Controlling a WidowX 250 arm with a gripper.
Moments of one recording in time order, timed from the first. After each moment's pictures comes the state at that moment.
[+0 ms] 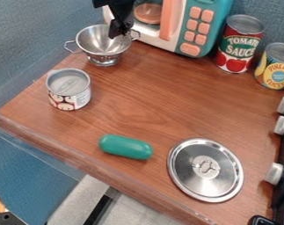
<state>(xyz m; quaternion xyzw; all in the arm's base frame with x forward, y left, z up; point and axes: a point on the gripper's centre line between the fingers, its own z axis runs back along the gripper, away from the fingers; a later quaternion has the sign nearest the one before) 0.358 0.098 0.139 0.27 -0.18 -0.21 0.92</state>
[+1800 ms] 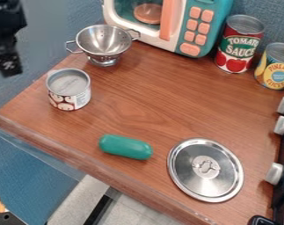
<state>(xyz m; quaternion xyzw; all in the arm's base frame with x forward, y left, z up) 0.216 0.177 0.105 0.13 -0.09 -0.29 0.94</state>
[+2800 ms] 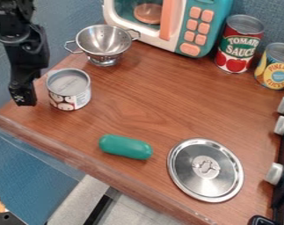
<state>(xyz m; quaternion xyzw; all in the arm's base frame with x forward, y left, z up) 0.229 0.149 0.058 0.11 -0.06 -0.44 0.89</state>
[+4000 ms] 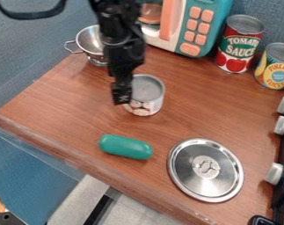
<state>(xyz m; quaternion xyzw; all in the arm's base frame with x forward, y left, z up) 0.307 0.032 0.073 0.09 -0.14 -0.39 0.91</state>
